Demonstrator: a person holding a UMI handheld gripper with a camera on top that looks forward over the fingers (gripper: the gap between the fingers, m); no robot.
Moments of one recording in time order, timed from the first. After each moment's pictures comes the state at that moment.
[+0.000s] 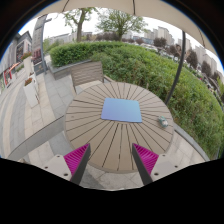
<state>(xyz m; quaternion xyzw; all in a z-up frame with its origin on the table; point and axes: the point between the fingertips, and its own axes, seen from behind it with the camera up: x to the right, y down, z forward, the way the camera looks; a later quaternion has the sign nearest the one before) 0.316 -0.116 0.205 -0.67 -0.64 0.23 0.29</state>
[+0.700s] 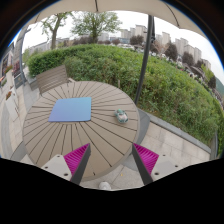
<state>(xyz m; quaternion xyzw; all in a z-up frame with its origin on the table) 0.321 0.140 0.129 -0.73 -0.56 0.20 0.34</state>
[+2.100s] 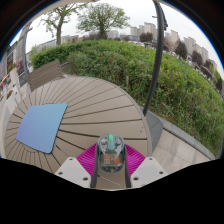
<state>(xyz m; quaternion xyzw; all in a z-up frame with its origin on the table) 0.090 0.278 -0.010 -0.71 -0.59 0.23 0.30</state>
